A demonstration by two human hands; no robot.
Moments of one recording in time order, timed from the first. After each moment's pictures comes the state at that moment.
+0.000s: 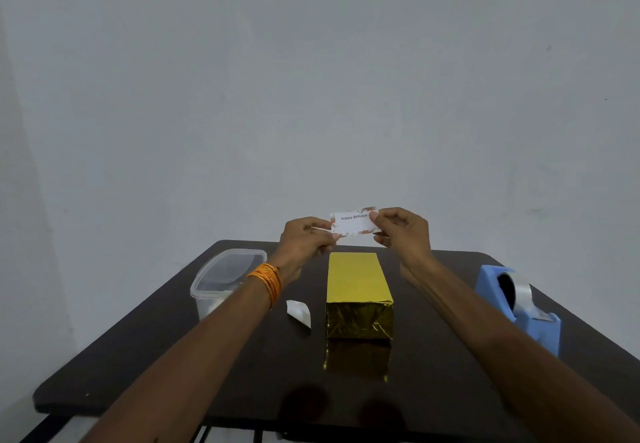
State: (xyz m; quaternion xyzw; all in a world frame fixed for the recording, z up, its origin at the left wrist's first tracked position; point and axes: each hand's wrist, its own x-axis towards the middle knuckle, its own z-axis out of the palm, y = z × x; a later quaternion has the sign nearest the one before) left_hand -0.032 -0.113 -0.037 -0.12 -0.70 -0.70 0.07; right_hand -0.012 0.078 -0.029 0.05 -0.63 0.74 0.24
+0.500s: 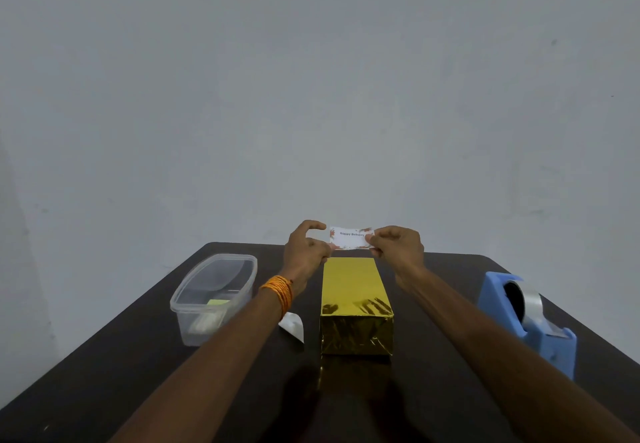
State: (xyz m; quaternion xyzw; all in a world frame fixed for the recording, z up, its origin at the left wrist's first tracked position) left_hand -0.078 -0.093 -0.064 -0.09 -0.76 -0.63 0.13; right_hand -0.066 0.092 -0.055 -0.04 -0.71 0.66 0.24
